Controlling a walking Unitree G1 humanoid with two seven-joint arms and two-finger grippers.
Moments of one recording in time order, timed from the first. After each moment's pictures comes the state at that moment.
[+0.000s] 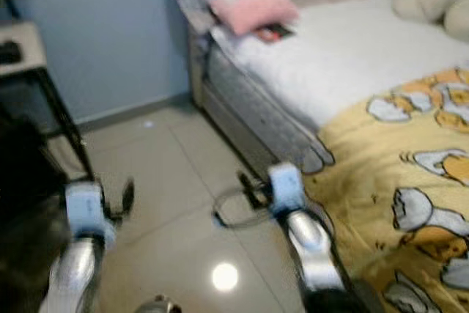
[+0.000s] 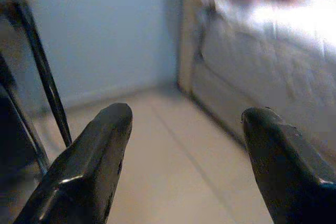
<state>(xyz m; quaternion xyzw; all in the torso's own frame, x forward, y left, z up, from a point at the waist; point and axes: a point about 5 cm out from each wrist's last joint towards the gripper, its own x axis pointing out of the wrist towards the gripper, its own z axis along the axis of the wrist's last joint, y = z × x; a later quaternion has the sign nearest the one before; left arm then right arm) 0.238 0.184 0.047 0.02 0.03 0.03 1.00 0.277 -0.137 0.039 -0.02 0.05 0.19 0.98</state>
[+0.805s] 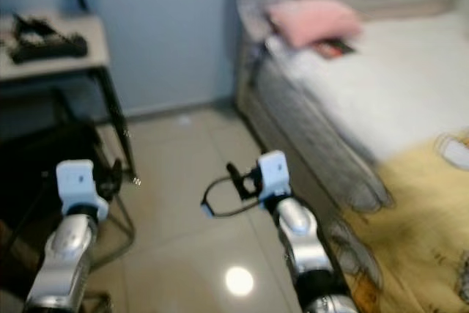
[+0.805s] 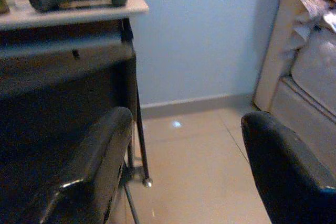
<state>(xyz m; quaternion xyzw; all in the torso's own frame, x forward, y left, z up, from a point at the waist) 0.262 0.195 0.060 0.04 0.05 0.07 1.00 0.290 -0.127 0.042 -0.01 0.07 0.20 0.98</state>
